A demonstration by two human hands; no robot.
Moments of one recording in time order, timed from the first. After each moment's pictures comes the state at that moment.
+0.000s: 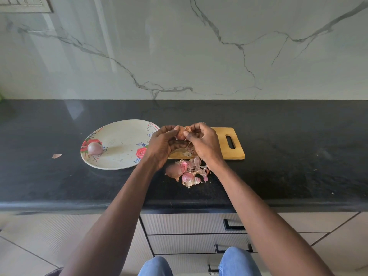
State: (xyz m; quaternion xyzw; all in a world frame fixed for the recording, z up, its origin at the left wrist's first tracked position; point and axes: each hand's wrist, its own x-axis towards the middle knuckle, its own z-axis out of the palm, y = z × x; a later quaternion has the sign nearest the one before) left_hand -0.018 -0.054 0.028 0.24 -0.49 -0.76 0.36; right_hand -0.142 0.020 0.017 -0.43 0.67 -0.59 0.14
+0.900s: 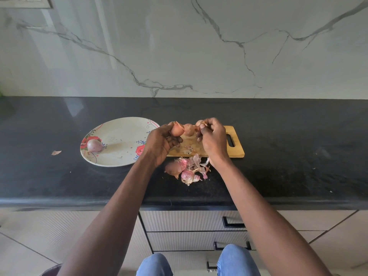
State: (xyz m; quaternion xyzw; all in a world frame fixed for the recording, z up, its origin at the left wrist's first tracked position) left_hand -0.018 -0.056 0.029 0.27 -0.45 -0.77 0.37; right_hand -0.154 0.022 0.016 -0.34 0.65 -0.66 0.12
